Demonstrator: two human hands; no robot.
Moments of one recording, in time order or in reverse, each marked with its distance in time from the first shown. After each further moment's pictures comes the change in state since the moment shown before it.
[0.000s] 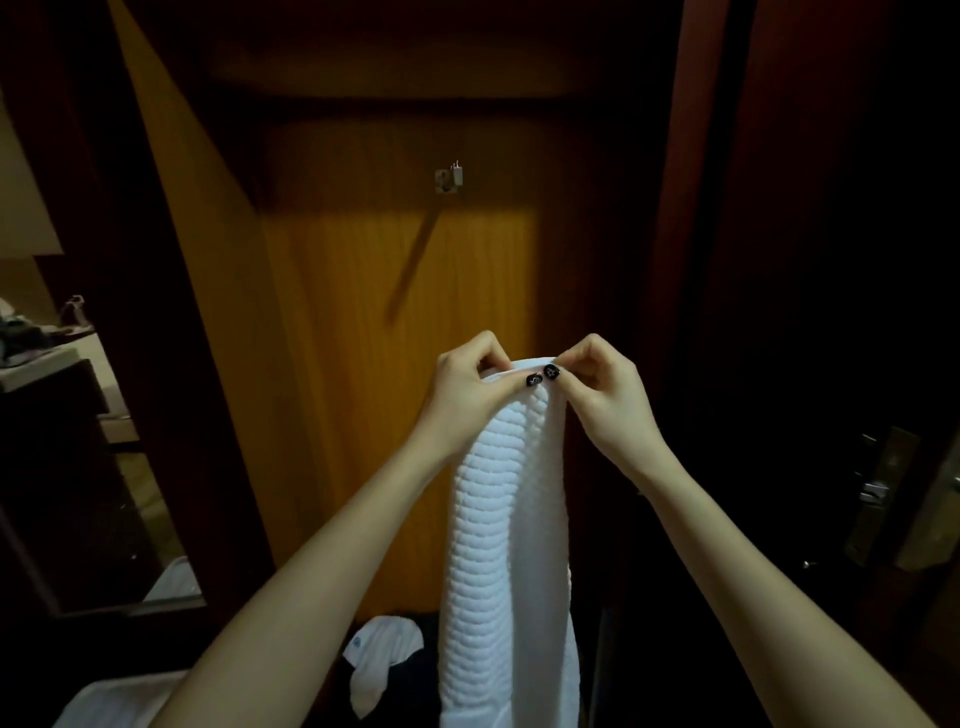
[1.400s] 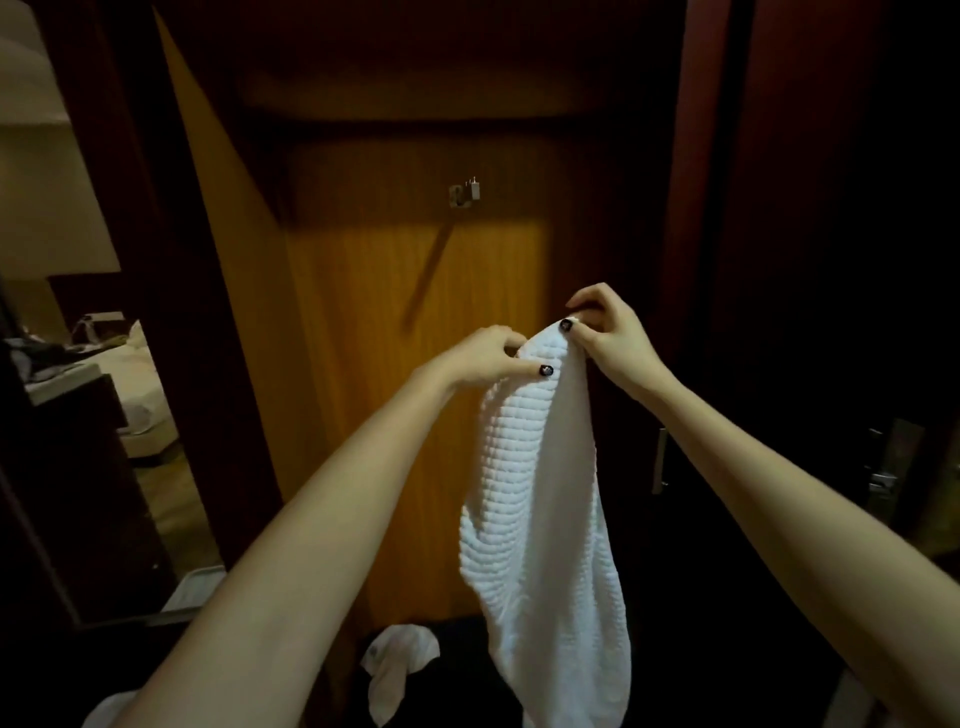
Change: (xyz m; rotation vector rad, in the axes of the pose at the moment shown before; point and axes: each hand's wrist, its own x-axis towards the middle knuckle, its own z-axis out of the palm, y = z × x) left_hand 0.066 -0.021 -0.023 0.357 -0.618 -0.199; right_hand 0.059 0.007 -0.001 -0.053 -0.079 0.048
